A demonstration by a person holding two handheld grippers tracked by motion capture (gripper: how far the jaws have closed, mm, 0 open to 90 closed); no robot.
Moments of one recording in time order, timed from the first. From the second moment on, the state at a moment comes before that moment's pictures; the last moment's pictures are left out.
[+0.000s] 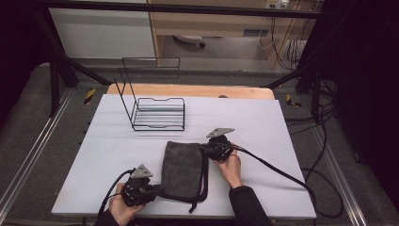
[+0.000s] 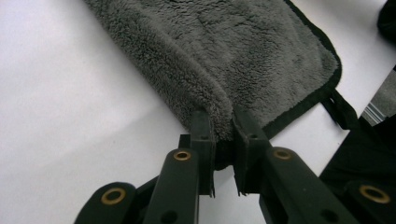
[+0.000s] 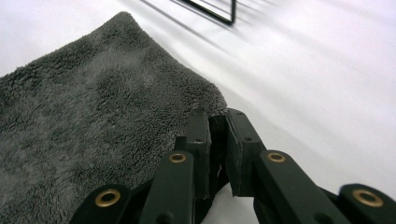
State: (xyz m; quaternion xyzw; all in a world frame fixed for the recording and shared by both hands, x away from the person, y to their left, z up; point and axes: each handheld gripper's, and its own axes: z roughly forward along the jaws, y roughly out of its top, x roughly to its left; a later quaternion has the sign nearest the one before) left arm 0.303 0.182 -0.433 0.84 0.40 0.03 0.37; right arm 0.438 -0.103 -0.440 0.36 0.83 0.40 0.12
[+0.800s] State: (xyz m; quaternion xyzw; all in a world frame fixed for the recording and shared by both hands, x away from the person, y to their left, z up) left arm 0.331 0.217 -0.424 0.82 0.40 0.06 0.40; right arm 0.401 -0.139 -0.428 0.38 0.81 0.45 0.09
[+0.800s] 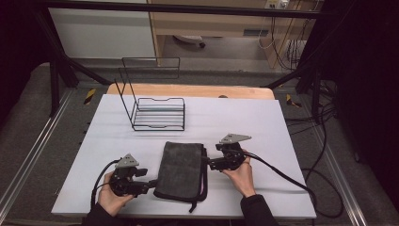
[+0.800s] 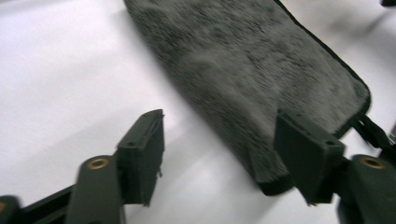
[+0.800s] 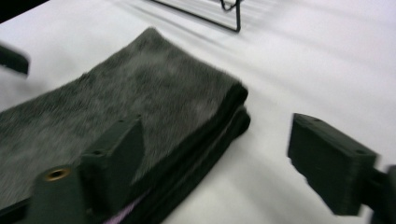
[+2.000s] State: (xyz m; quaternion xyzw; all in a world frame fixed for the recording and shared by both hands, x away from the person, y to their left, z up) left arm 0.420 0.193 -0.416 0.81 0.43 0.11 0.38; right arm 0.371 -0.173 -0.442 0.39 0.79 0.46 0.08
